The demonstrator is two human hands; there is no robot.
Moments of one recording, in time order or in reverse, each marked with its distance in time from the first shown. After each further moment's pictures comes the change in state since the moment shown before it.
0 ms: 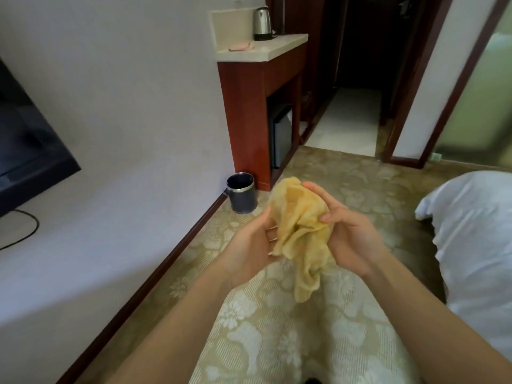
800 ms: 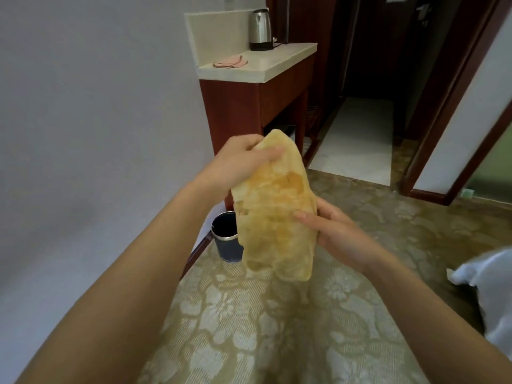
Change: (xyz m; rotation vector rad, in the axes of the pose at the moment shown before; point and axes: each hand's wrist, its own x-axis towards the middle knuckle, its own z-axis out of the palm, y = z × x) left_hand 0.404 0.300 -0.089 0.775 0.338 0.350; right_hand 0.381 -0.154 -0.201 -0.539 0.004 0.010
